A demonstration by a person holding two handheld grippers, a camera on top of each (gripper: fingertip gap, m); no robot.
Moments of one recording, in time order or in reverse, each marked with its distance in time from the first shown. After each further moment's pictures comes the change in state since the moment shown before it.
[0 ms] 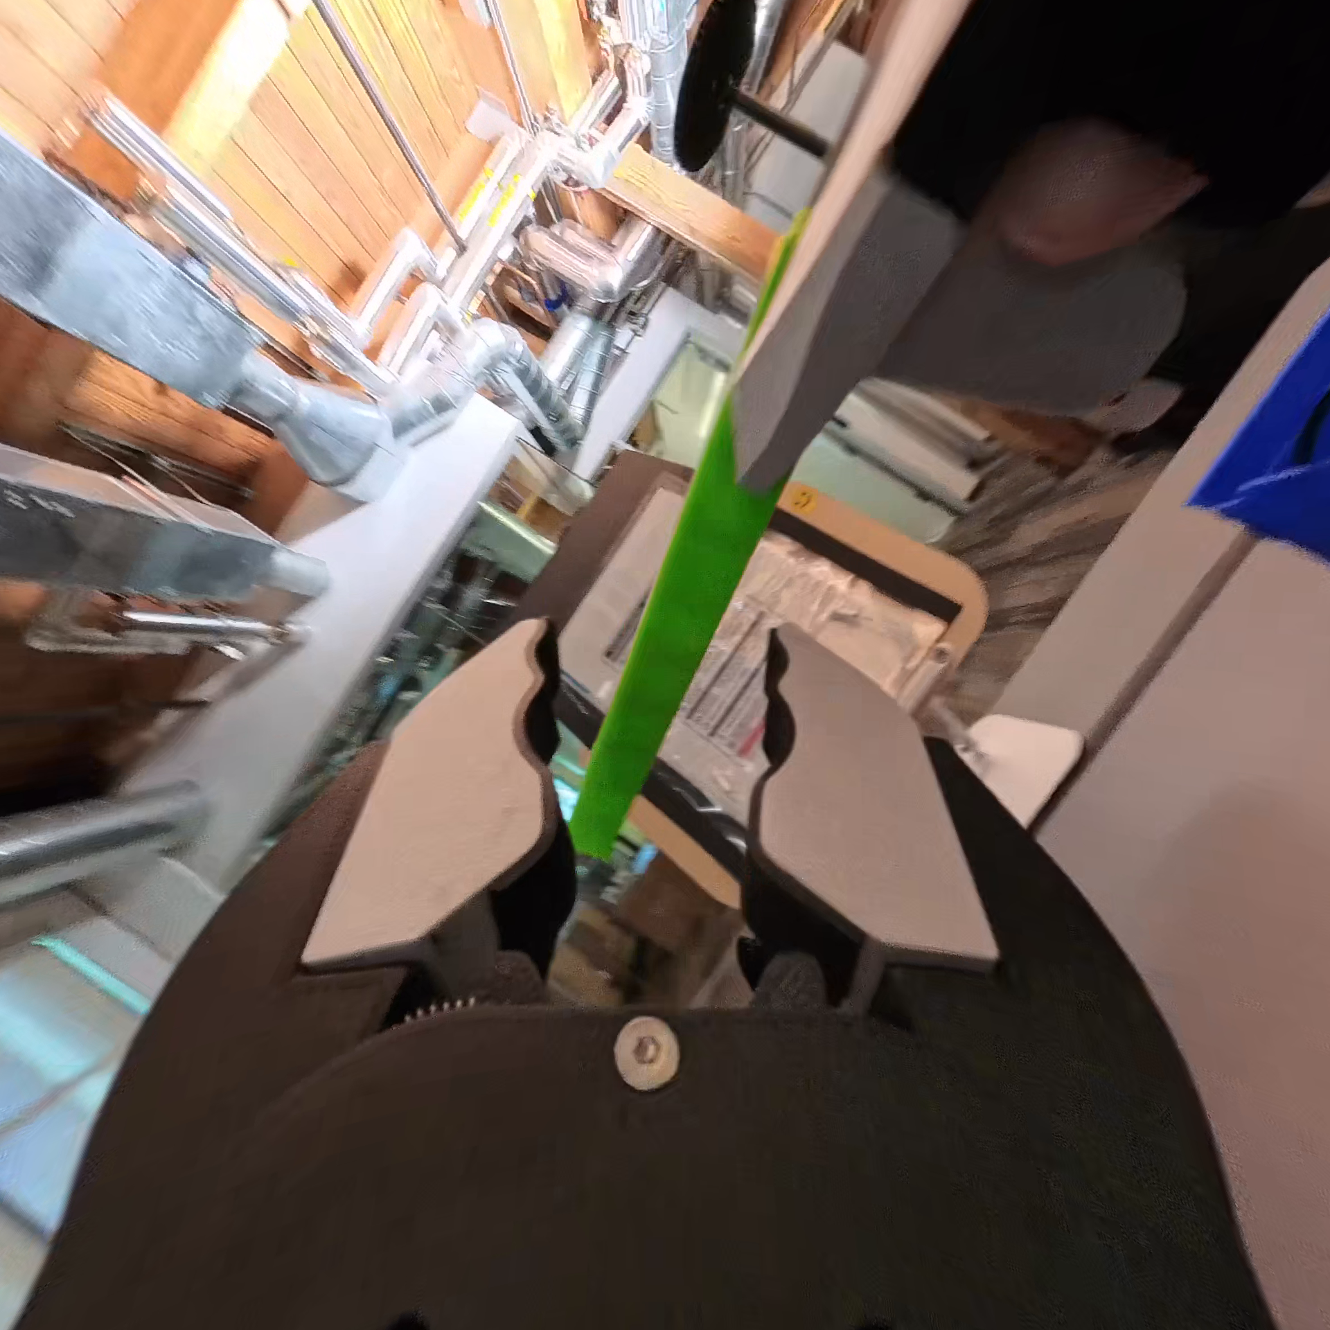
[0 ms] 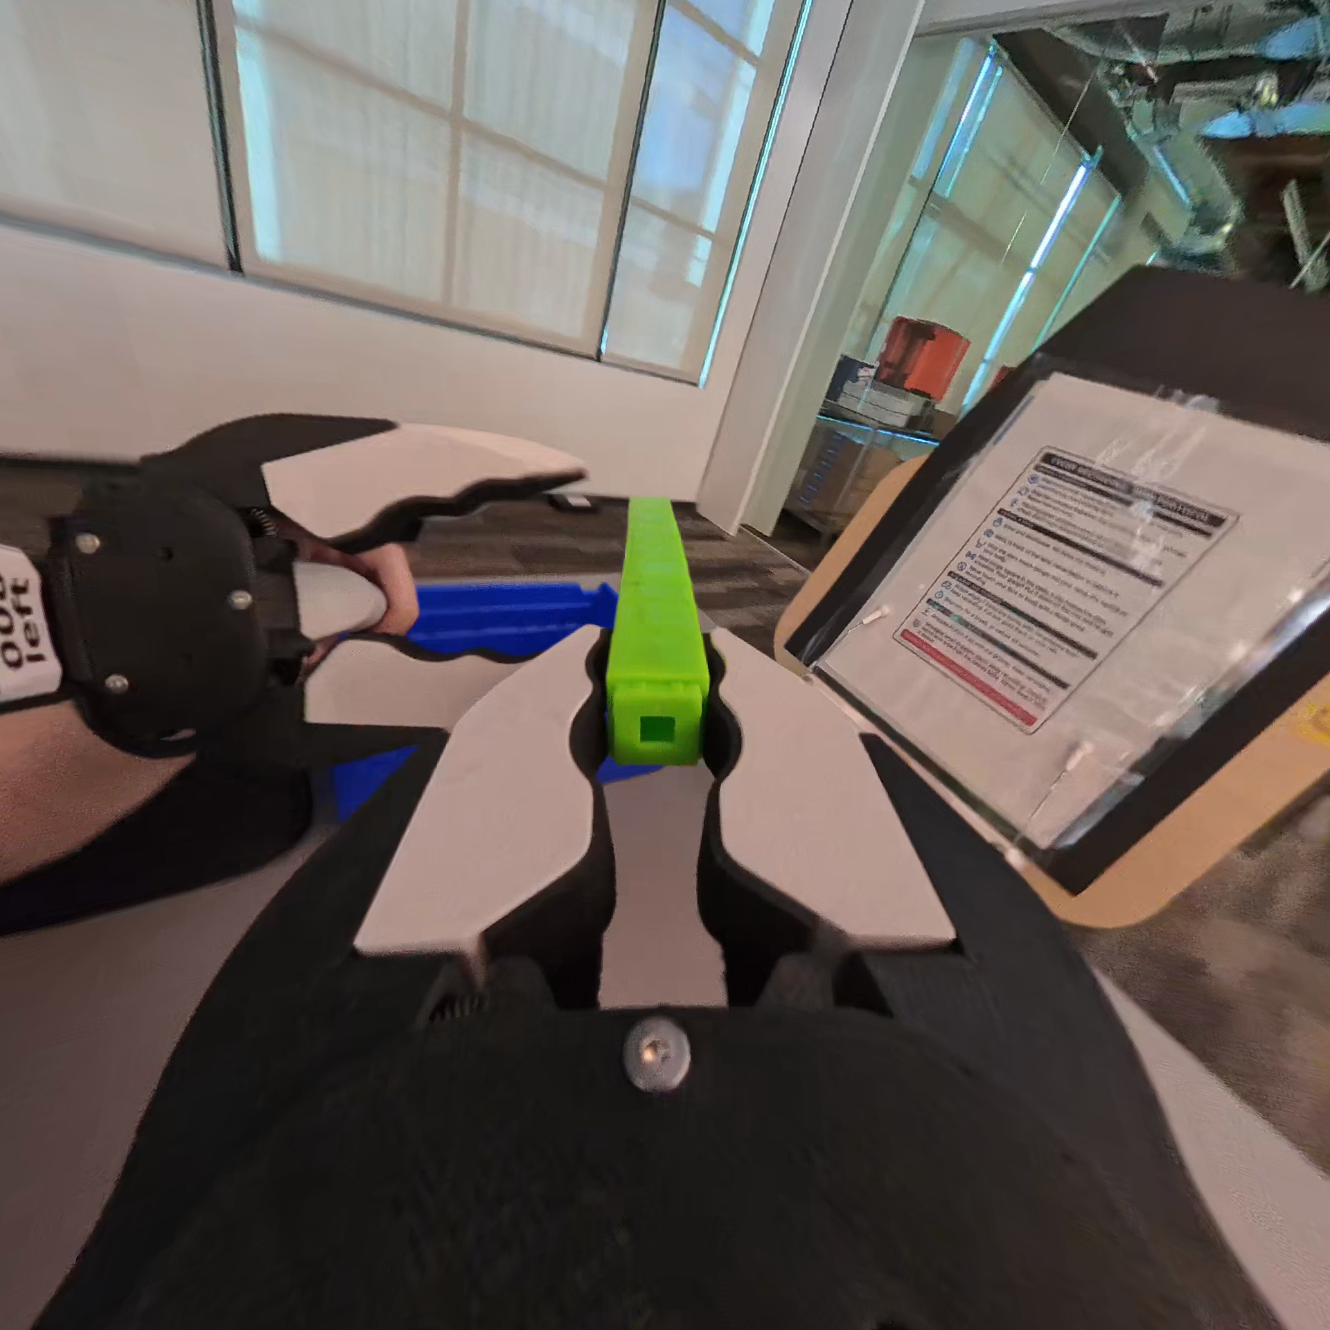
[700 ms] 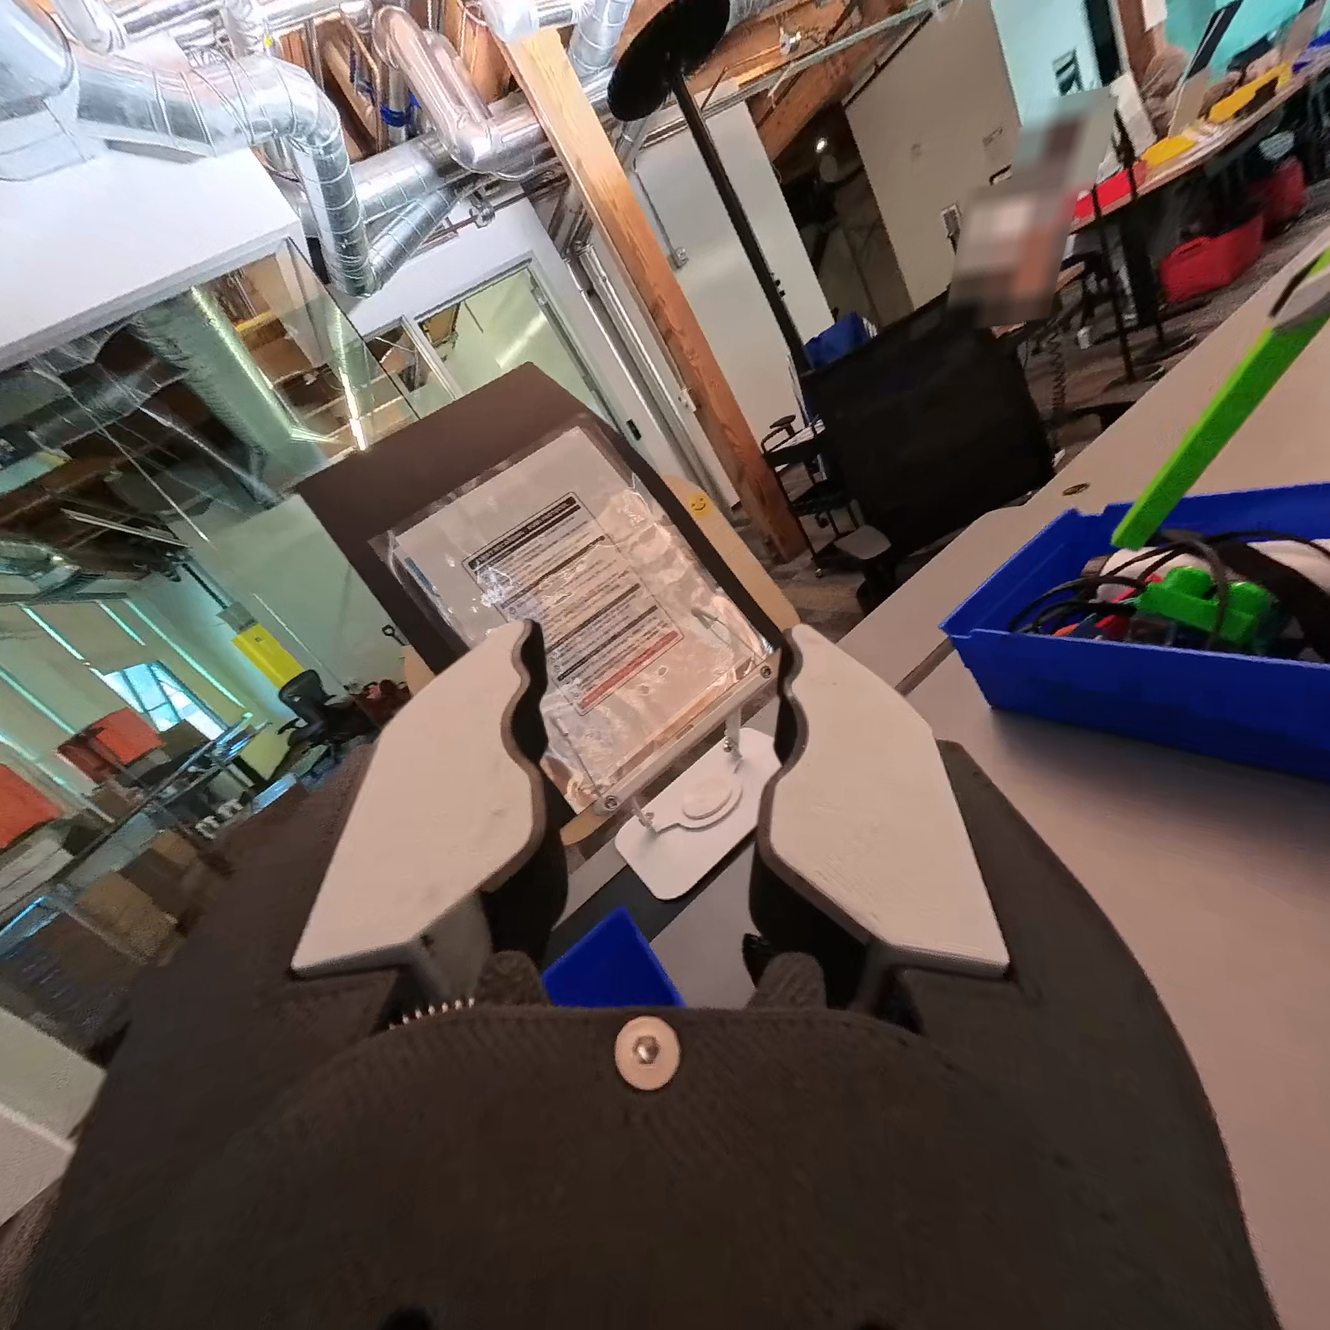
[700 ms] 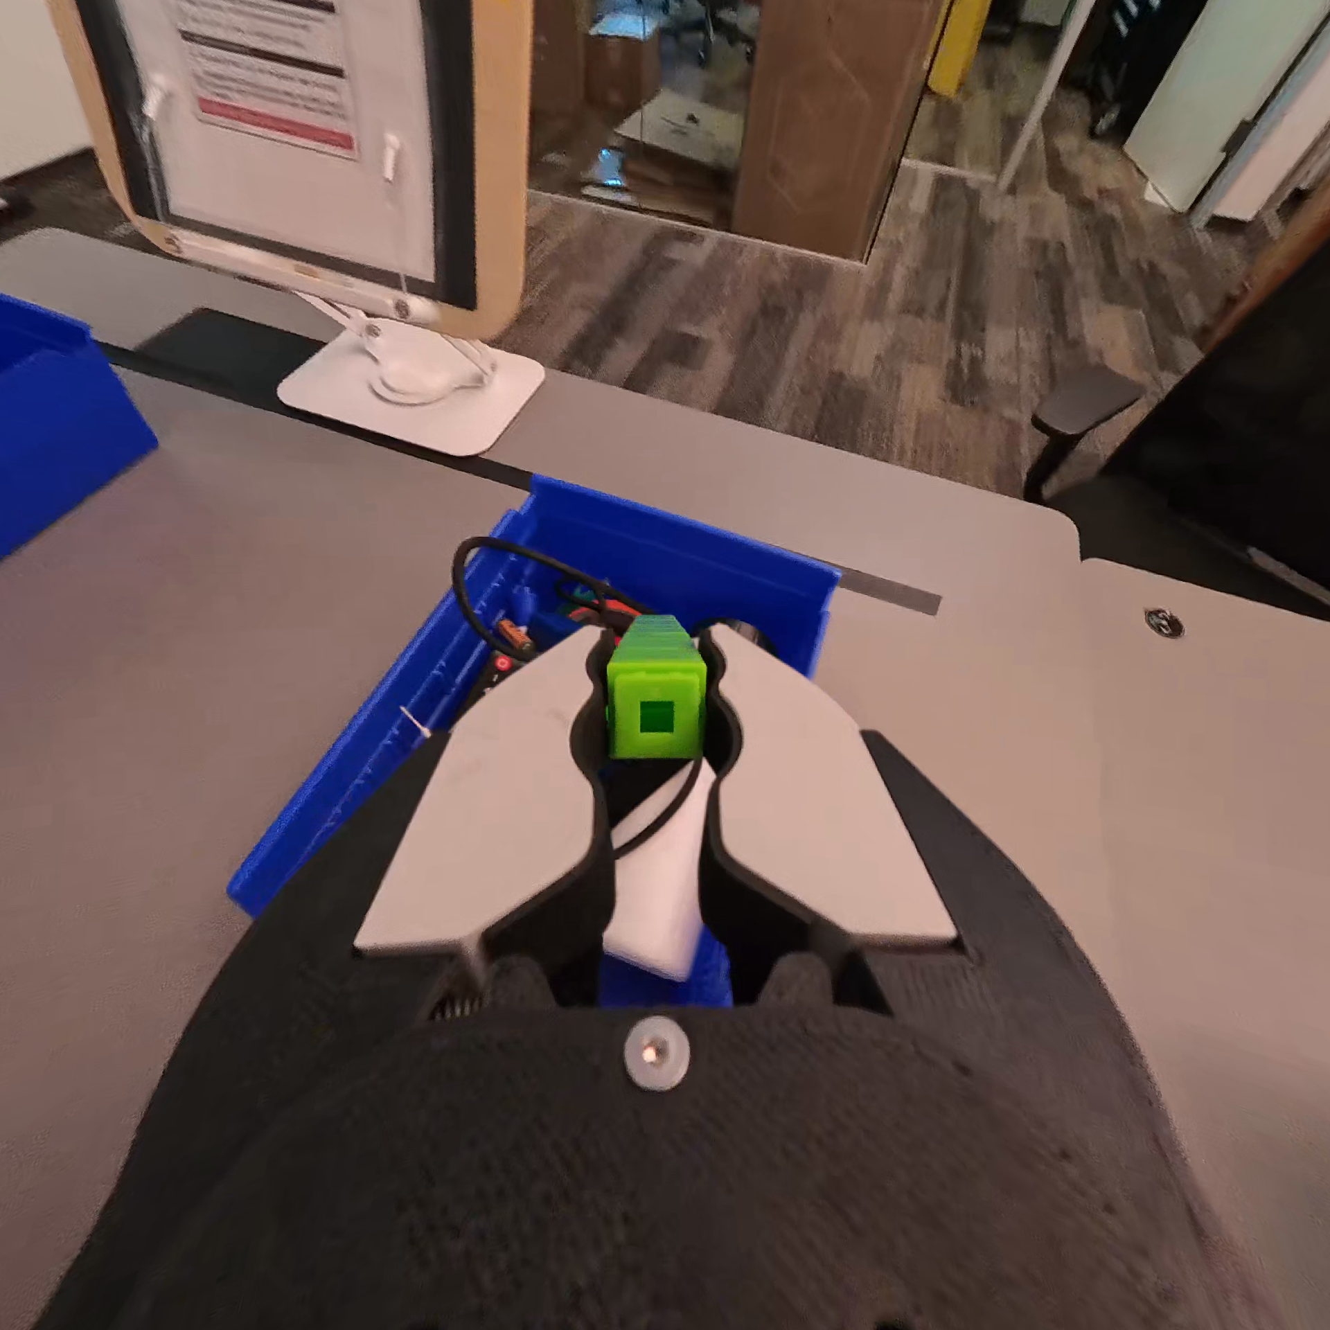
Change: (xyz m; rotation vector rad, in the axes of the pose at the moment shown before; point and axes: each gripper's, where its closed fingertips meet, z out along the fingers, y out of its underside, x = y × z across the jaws) left arm -0.065 0.023 -0.028 -0.043 0.238 -0.547; right arm 0.193 0.127 -0.255 -0.547 0.599 0.326
